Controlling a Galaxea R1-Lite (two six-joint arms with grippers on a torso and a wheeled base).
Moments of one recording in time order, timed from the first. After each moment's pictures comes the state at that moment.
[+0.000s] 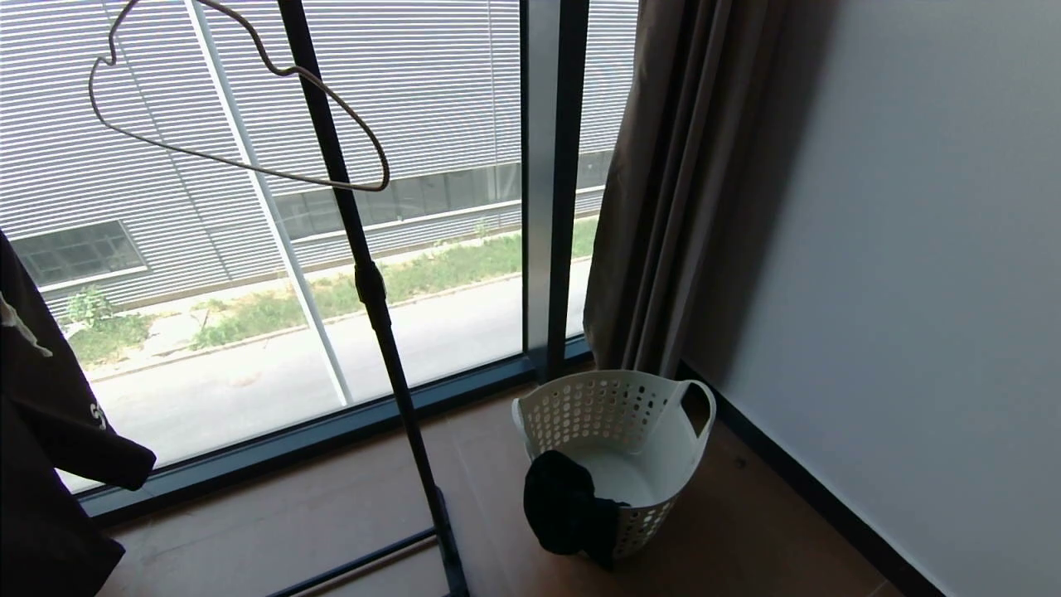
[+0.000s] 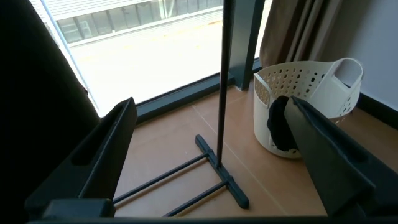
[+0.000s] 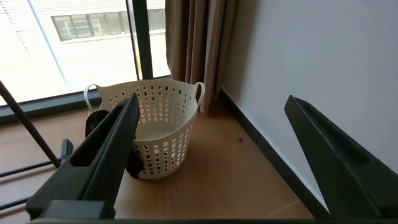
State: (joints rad) left arm -0.01 0.01 -0.01 0.04 -0.07 0.06; right arm 0.00 0.00 0.00 -0.01 0.00 0.00
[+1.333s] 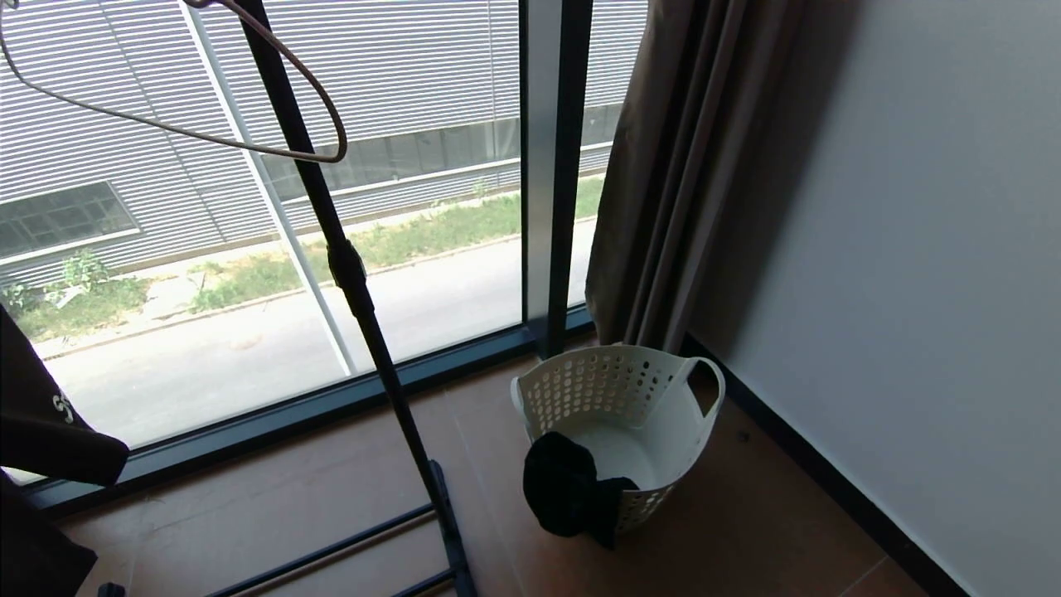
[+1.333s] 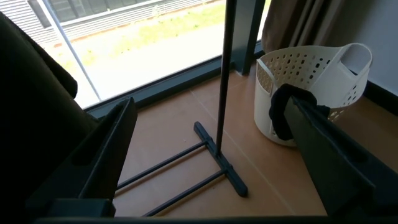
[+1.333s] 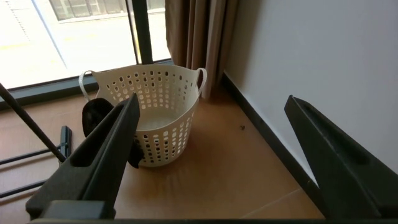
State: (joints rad) left arm -0.01 0.01 -0.01 0.04 -0.07 0.06; right arm 0.00 0.00 0.00 -0.01 0.00 0.00
